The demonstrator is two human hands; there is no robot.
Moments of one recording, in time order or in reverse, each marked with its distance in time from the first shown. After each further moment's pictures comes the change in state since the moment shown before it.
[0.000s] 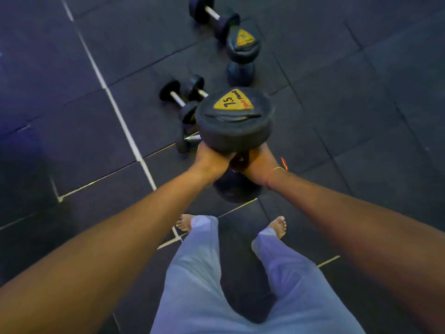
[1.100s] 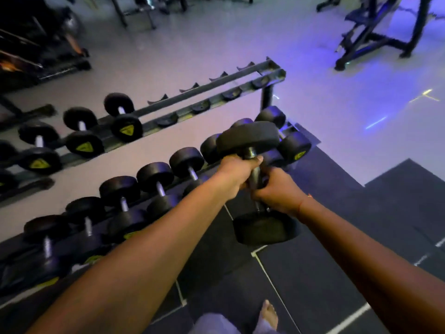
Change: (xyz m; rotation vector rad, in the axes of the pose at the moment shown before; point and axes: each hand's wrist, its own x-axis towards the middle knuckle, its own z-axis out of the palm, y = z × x) left_hand -0.201 -0.035 -0.906 -0.855 1.200 -0.194; right_hand -0.083 -0.852 0.503 -0.359 -1.031 -1.000
